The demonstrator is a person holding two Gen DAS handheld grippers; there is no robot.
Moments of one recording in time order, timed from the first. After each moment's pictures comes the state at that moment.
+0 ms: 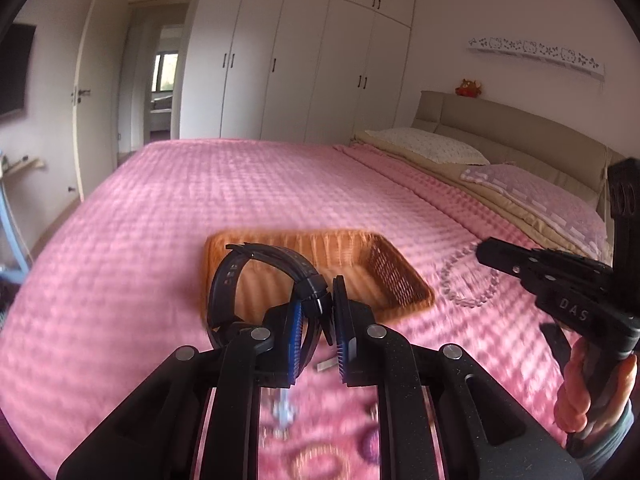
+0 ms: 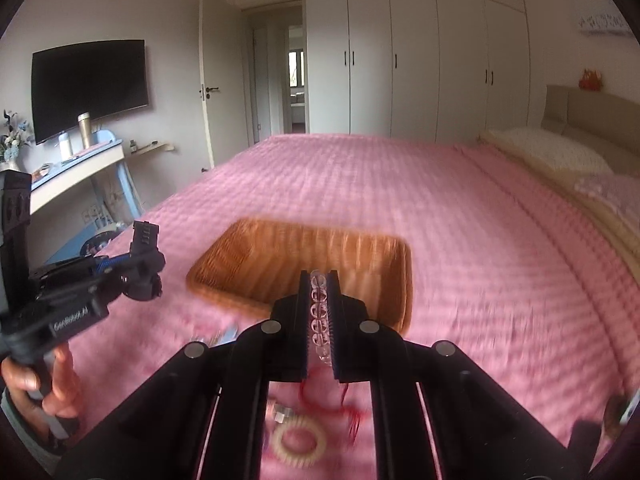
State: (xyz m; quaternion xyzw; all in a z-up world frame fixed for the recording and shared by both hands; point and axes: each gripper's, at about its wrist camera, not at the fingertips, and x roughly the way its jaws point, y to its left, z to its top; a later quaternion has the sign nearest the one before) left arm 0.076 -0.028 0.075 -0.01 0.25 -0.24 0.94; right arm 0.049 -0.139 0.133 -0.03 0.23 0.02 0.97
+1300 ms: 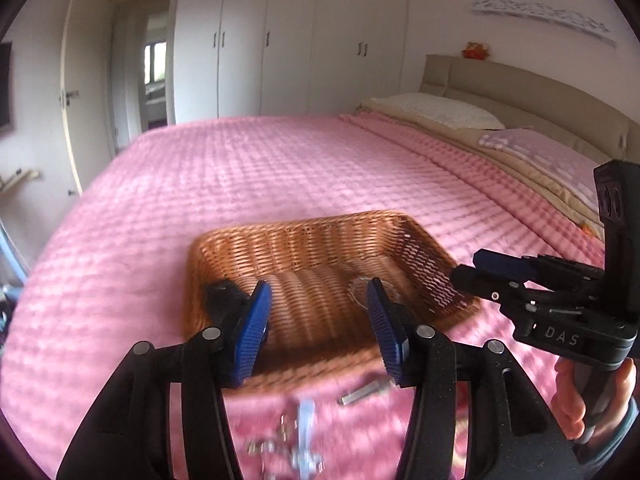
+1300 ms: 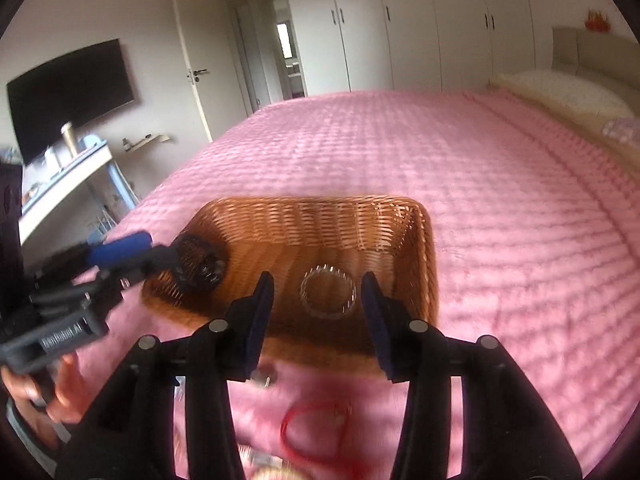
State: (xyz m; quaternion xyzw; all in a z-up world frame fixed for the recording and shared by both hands) left arm 0.127 -0.055 0.055 0.04 0.28 -0.24 0.93; right arm 0.092 -0.170 0.085 0.02 0.29 0.04 0.96
